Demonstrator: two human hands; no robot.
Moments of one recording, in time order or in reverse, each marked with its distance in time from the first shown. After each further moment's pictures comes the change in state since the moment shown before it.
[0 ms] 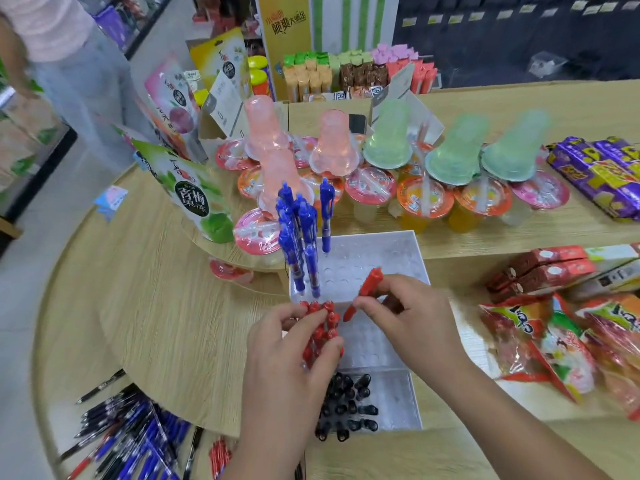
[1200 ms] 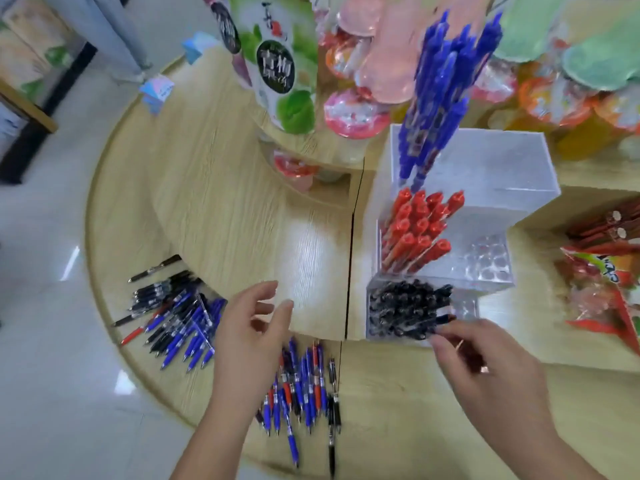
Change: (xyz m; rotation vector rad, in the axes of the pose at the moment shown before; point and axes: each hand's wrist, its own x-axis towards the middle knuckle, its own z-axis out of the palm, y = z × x) left_hand -0.094 -0.136 -0.047 -0.284 0.055 -0.527; right_hand -0.152 -0.028 0.041 -0.147 -0.115 0.214
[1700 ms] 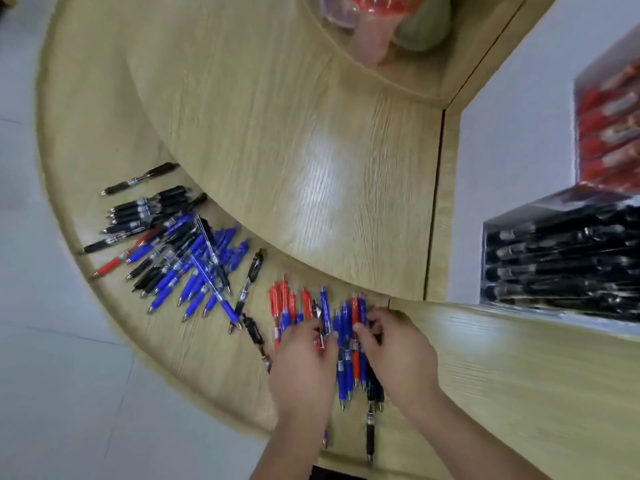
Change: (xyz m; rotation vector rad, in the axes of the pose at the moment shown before) left_hand -0.028 -0.205 0.073 0.480 -0.121 -0.340; right_hand -0.046 0.051 0.272 -0.259 -0.475 0.228
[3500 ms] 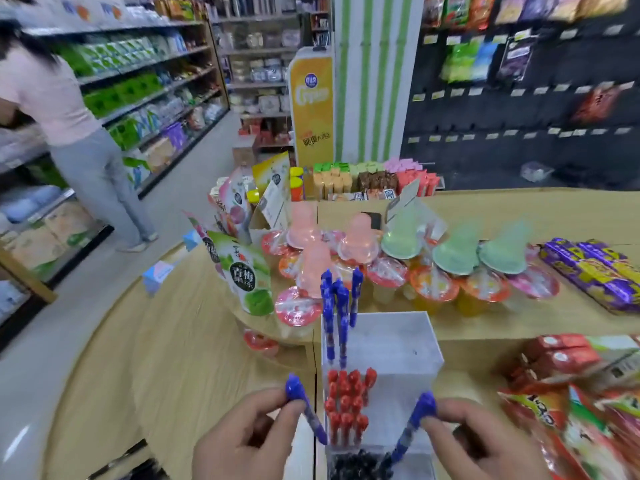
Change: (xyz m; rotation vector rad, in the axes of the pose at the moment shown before) left_hand -0.128 0.303 -0.224 -0.689 0.292 0.535; right_hand -0.070 0.012 -0.412 0.592 0.764 -0.361
